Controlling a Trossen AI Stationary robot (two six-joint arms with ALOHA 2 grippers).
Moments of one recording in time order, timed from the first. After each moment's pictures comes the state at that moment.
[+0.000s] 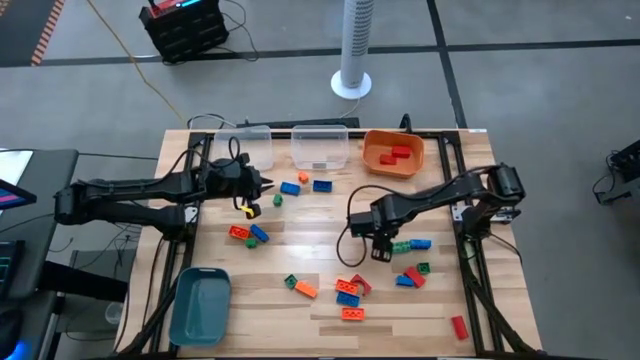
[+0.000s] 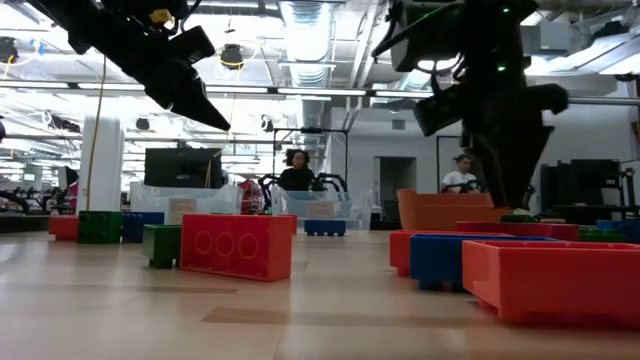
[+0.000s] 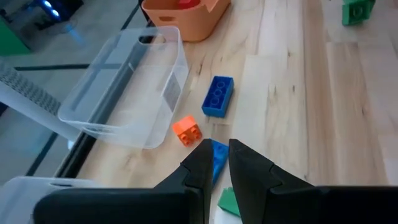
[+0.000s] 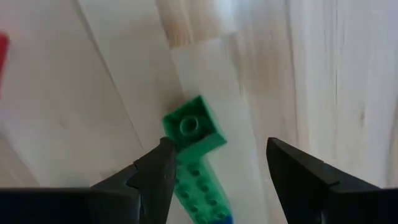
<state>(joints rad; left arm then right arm) 0.27 0.94 0.60 -0.17 -0.16 0.23 0.12 1.72 1.15 -1.05 0.03 0.35</state>
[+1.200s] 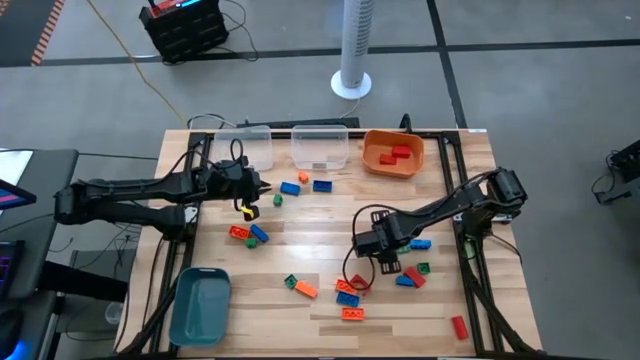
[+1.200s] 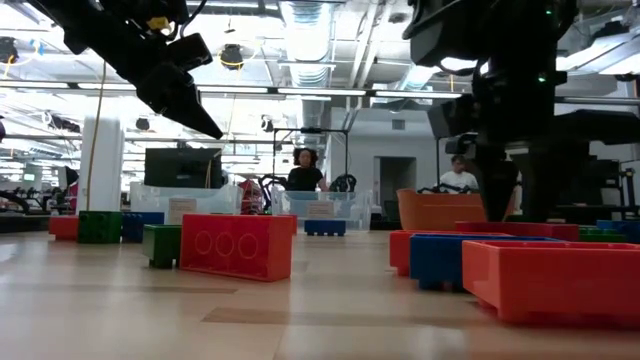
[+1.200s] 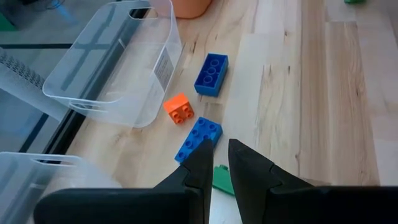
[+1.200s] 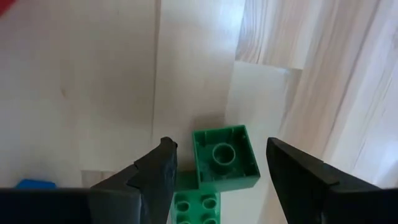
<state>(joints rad) 0.27 0.94 0.60 -0.24 -0.16 0.19 0.25 1.72 1.06 -0.88 0.13 0.10</state>
